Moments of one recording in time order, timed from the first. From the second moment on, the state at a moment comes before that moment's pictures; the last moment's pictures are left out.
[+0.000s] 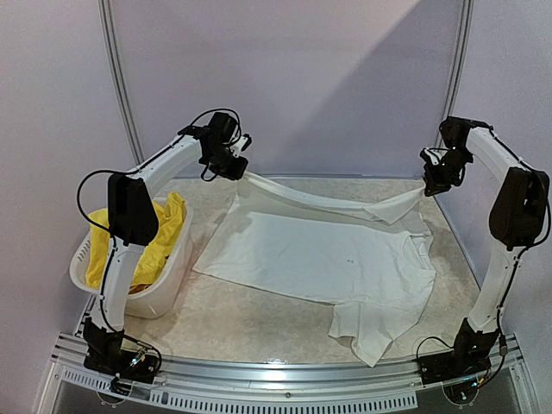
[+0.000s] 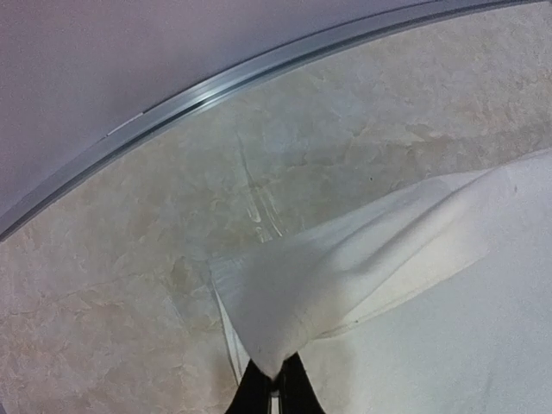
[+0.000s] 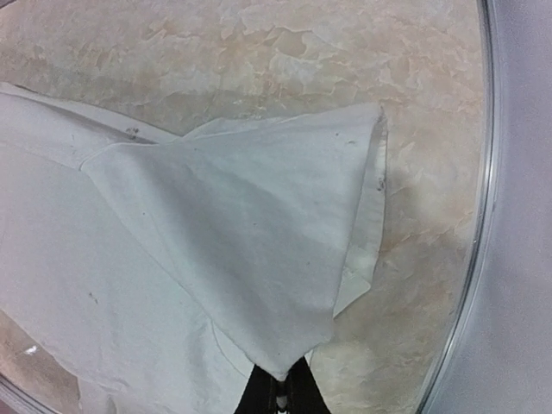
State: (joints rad) left arm -0.42 2.47 2.47 -0.92 -0.01 0.06; right arm -0.06 1.96 1.92 -1.22 -0.13 -0.11
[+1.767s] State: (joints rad) left arm -0.41 2.51 2.35 -1.07 0.00 0.16; right arm -0.20 1.92 1.44 -1.35 -0.73 -0.20
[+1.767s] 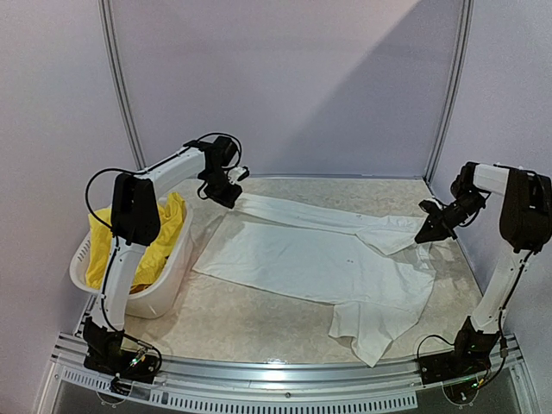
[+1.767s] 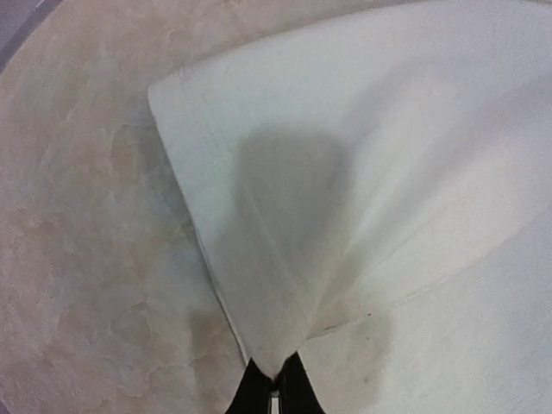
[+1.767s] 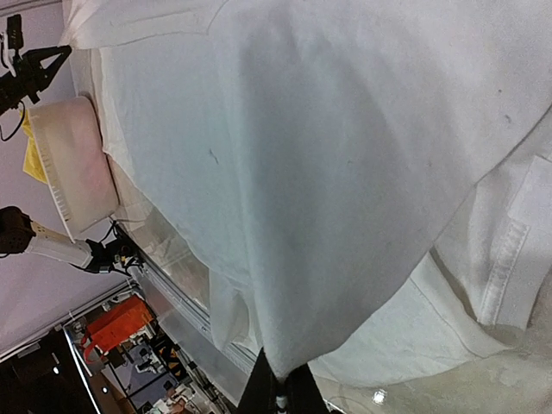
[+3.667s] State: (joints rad) left arm -0.66 2.23 1.86 -1.16 -0.08 0.07; right arm -0.19 1.99 1.37 -1.24 -0.32 -0.46
